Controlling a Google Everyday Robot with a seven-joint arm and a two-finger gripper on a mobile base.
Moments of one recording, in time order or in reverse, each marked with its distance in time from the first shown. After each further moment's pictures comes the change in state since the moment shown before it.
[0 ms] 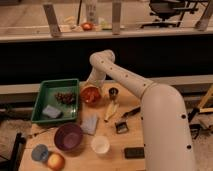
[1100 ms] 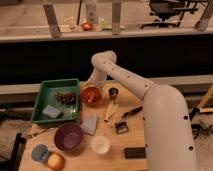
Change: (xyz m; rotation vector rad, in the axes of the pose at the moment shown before) arm 0.003 0.005 0.000 0.019 -0.003 0.002
